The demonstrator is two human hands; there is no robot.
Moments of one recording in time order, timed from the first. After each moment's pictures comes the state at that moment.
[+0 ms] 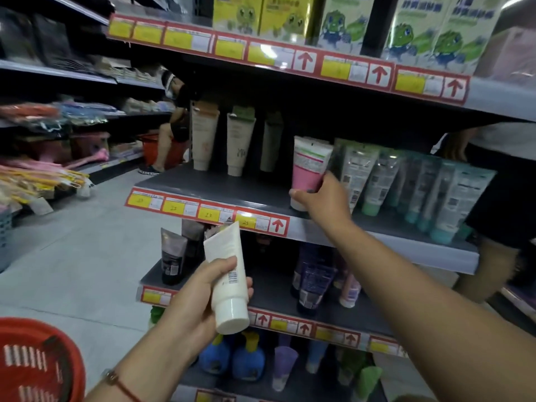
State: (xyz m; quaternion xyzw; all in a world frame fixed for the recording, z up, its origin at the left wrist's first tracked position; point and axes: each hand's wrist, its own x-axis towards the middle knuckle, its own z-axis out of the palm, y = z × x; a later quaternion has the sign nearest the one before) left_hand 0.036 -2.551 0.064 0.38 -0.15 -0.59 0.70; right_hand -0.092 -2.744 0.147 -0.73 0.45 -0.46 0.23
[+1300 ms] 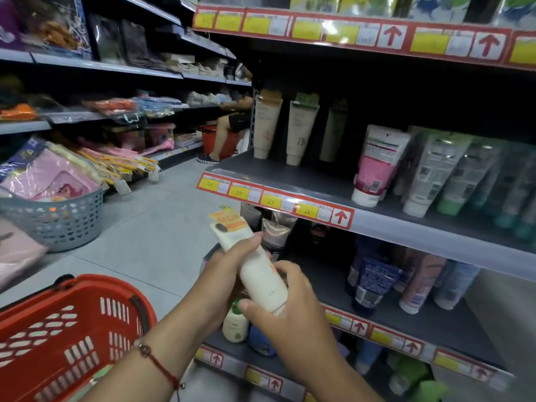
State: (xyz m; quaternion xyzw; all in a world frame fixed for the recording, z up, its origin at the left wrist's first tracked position) left_hand 0.084 -2.522 0.050 0.51 -0.28 -0.44 0.68; right_hand -0.049 -2.554 0.040 -0.81 0.38 -0.27 0.36
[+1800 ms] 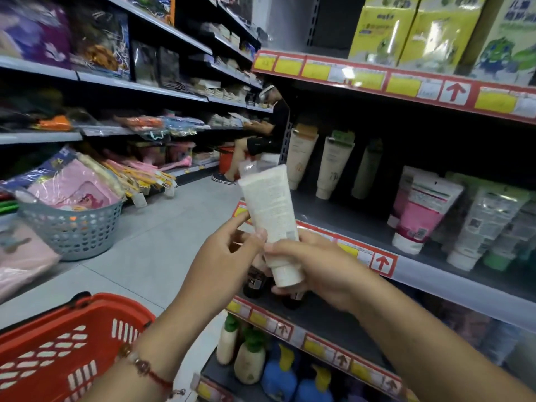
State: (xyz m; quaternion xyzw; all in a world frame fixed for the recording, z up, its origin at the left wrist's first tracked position) left_hand 0.157 -2.508 0.092 0.63 -0.43 -0.13 0.63; right_hand 0.034 -2.613 0.134 -0.73 0.27 -0.16 0.61
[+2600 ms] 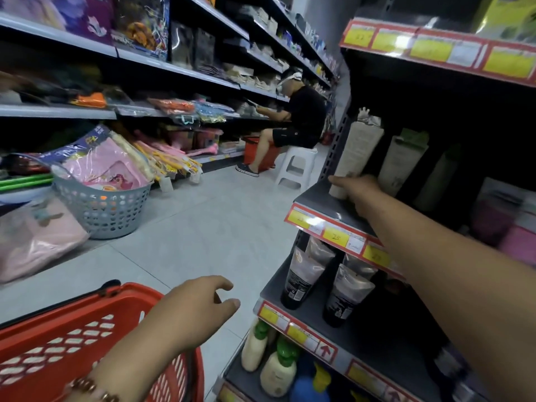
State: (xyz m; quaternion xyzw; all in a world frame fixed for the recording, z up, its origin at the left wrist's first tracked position) left_hand 0.261 -2.467 0.016 0.86 -0.40 -0.18 0.27; right_hand 0.192 -2.799 0.146 -0.67 0.45 -0.38 0.45
